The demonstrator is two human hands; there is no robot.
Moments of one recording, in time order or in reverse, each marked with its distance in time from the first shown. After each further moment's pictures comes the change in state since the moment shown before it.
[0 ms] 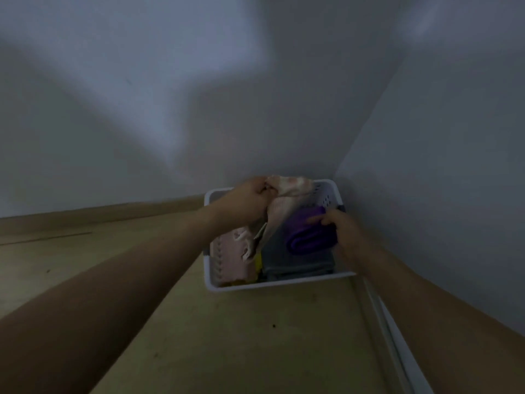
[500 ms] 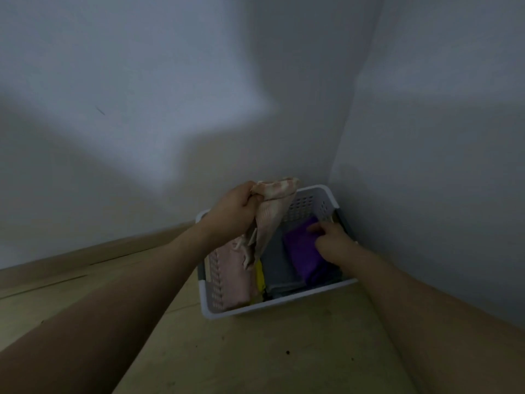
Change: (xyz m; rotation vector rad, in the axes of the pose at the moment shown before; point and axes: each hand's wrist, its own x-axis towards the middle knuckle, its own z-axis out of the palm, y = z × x) left_hand 0.025 -0.032 0.011 0.216 0.109 0.247; right_hand 0.037 0.034 -0.002 -0.496 0.005 -0.135
